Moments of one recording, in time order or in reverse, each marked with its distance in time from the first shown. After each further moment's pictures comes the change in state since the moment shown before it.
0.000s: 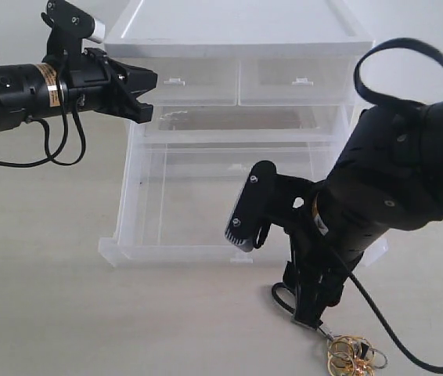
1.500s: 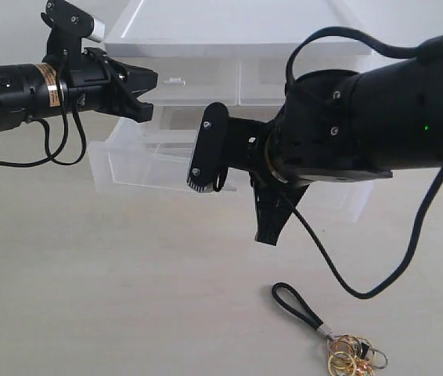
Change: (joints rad) left arm 0.000 0.000 0.000 0.000 -0.004 -0.010; right arm 0.020 0.099 -0.189 -0.551 -0.049 0.303
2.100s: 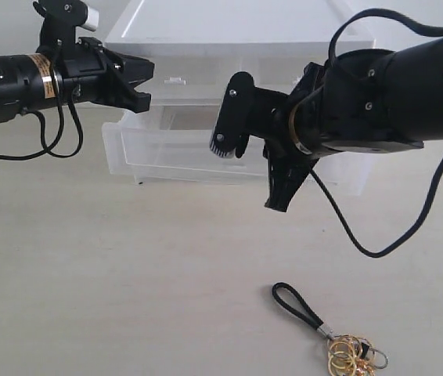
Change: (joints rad) left arm 0.000 -0.033 0.000 -0.009 0.009 -0.008; right arm -0.158 0.008 -0.010 -0.117 -0.192 0.055
